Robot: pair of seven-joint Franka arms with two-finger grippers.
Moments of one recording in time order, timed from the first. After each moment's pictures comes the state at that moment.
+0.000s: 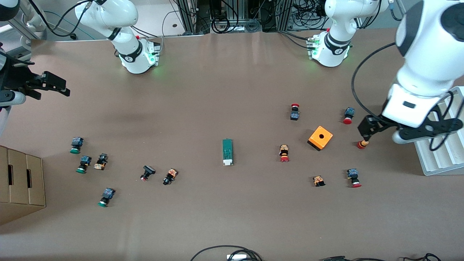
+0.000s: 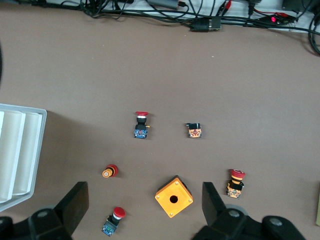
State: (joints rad) left arm 0.08 0.12 -0.30 -1.53 0.19 1.77 -0.43; right arm -0.06 -0.14 0.00 -1.69 0.06 1.44 -0.08
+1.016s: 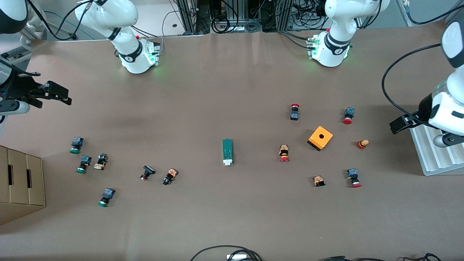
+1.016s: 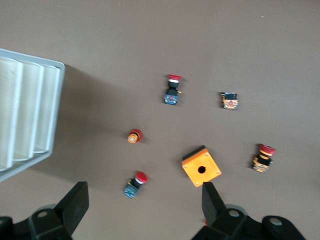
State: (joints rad) left arm 0.13 0.13 -0.18 -1.51 0.07 1.61 -0.32; right arm -0.05 -0.11 0.00 -1.70 0.04 1.52 -0.08
